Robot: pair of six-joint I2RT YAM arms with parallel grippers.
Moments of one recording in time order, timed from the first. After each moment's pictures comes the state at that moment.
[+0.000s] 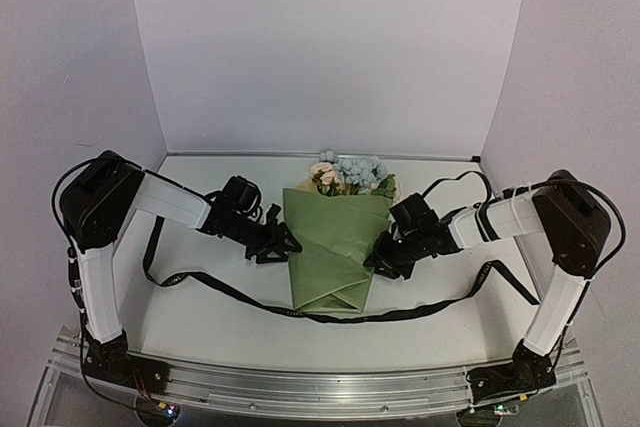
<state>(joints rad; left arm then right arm) -0.62 1.97 1.08 0.01 0.64 -0.80 0.67 1.80 0.92 -0.09 -0.22 1.11</state>
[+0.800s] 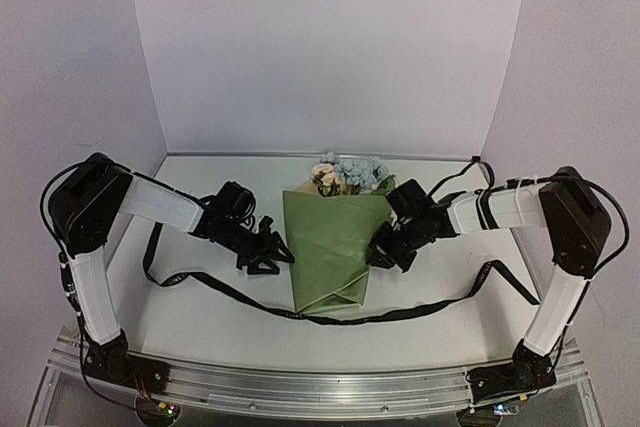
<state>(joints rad) -0.63 1.89 1.01 -0.09 0.65 -0.86 0.66 1.80 1.06 -0.31 -0.26 1.27</state>
